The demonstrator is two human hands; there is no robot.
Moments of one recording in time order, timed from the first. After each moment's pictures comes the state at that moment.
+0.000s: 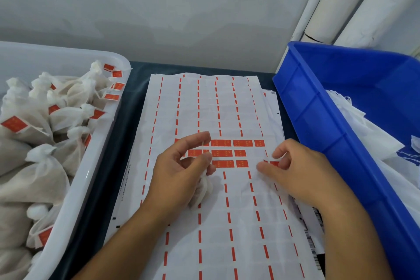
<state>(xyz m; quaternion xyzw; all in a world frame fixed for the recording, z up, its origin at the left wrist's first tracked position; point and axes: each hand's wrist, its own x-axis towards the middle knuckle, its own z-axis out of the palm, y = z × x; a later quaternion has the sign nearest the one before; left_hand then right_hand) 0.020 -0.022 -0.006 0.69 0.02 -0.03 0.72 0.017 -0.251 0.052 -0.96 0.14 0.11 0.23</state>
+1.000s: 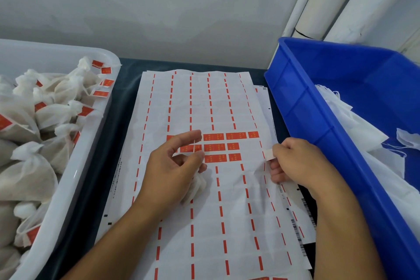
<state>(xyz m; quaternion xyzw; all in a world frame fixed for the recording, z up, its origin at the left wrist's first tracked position) 0.017 -0.023 -0.004 0.71 0.04 -0.03 0.70 0.029 -0.269 0.039 -0.88 0.25 0.12 0.39</state>
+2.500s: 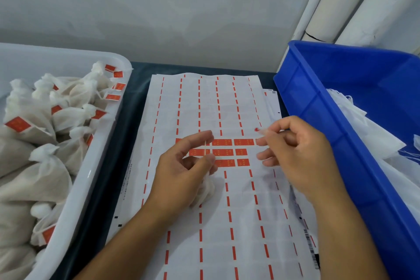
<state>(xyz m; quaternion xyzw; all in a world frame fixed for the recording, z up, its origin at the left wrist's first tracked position) 0.014 -0.022 0.003 0.71 0.01 -0.02 0.70 0.020 -0.236 0.055 -0.86 0.04 -0.11 0.50</state>
